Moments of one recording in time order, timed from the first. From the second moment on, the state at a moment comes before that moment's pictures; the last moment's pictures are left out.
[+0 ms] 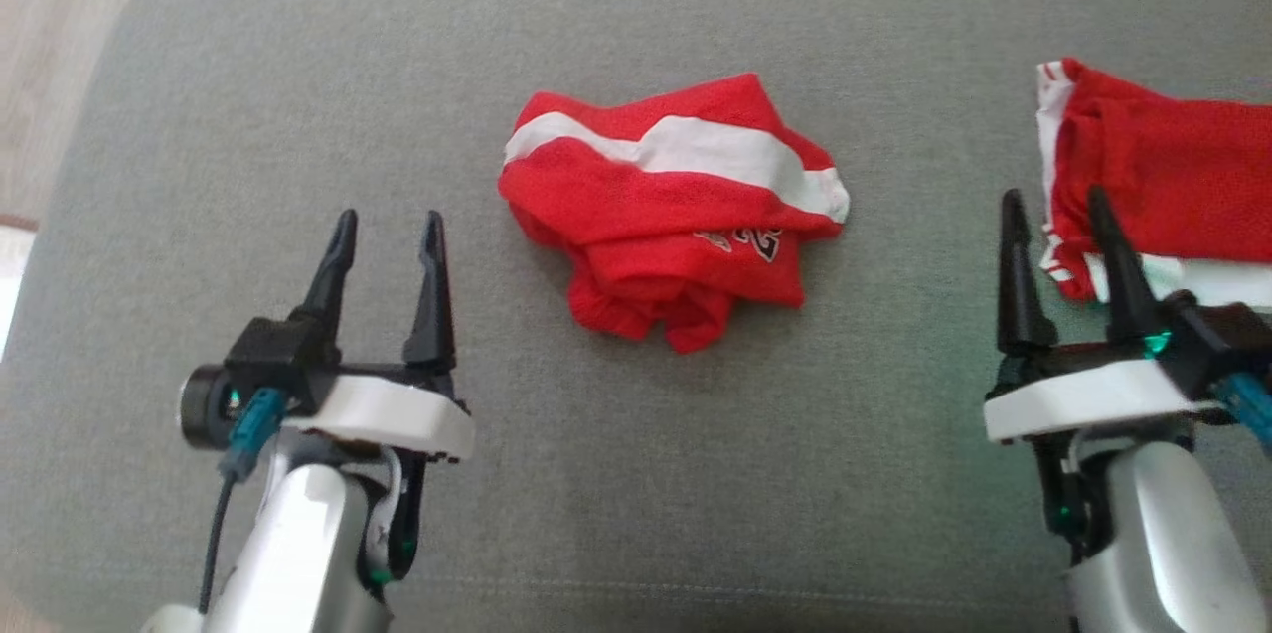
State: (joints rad) left arm -0.20 0.09 -0.27 0.17 -0.22 0.12 -0.25; right arm -0.18 -0.05 -0.02 0.18 0.15 0.13 -0.19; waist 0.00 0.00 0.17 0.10
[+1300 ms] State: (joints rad) left arm -0.24 0.04 -0.24 0.23 -0.18 0.07 -0.25; right arm -0.54 -0.06 0.00 0.73 0.16 0.13 -0.09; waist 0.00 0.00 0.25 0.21
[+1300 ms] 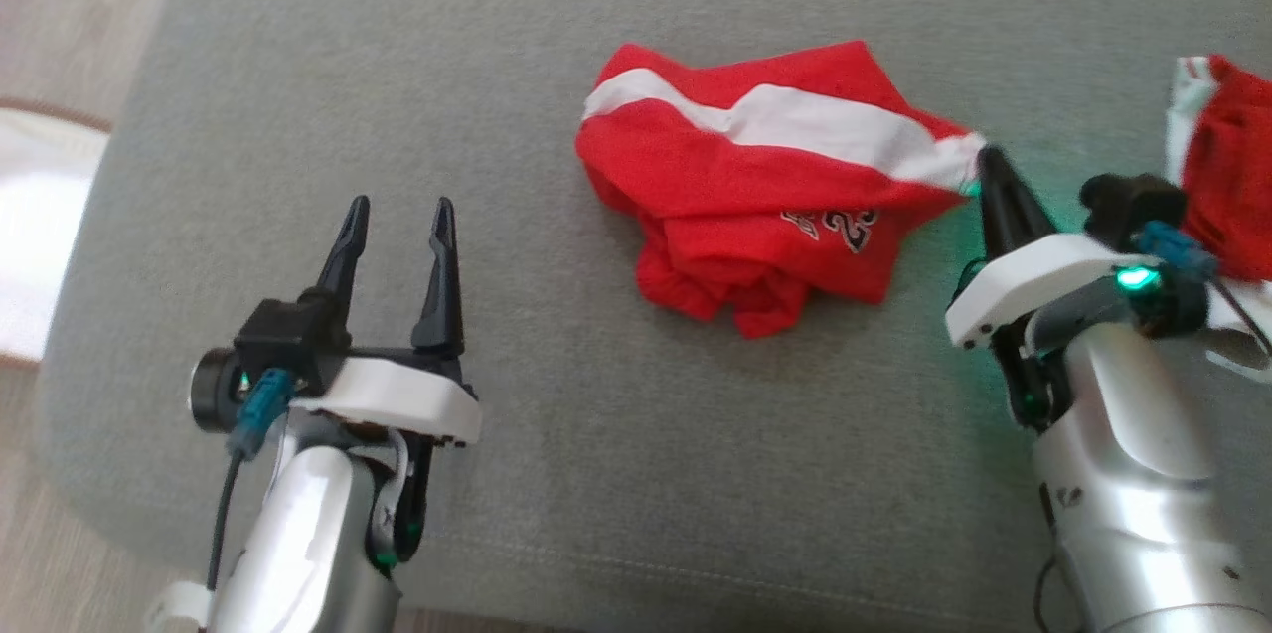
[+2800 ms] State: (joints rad) left arm -0.92 0.20 -0.21 0.75 -0.64 -0.12 0.66; right arm -0.28 -0.08 0.20 0.19 0.16 0.13 -0.19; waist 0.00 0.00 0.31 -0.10
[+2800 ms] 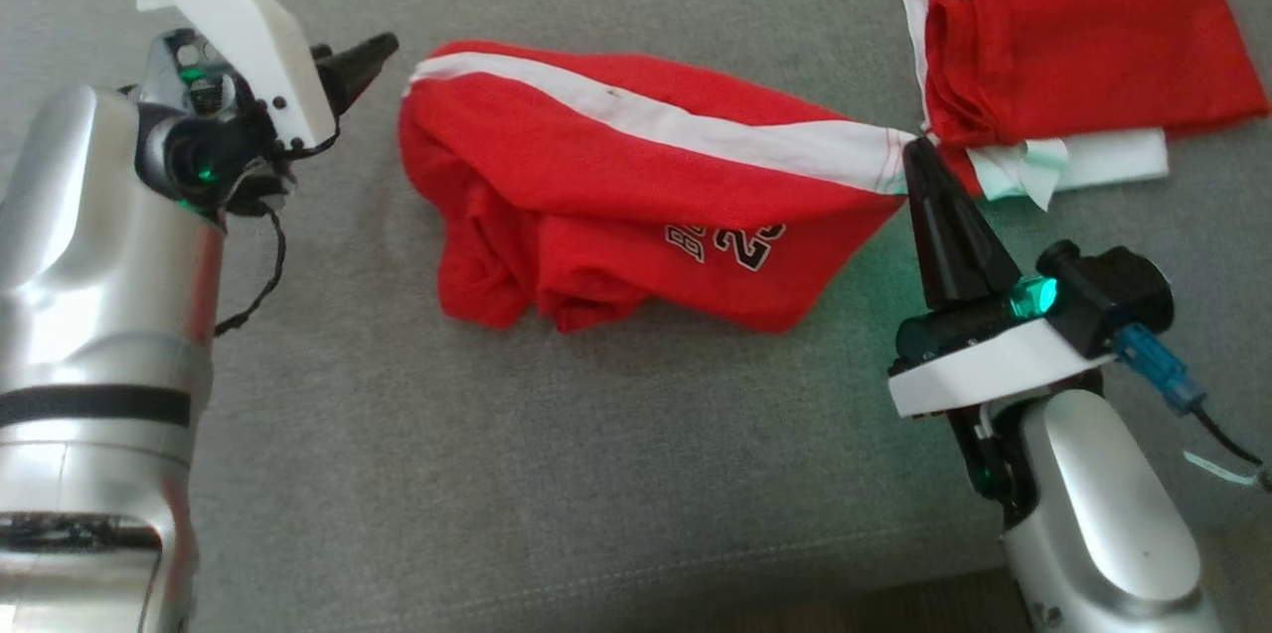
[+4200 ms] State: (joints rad) left arm -0.97 0.20 -0.24 0.73 -0.86 -0.12 0.90; right arm -0.31 -0.08 0.19 0.23 0.14 0.13 -0.21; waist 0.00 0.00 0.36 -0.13
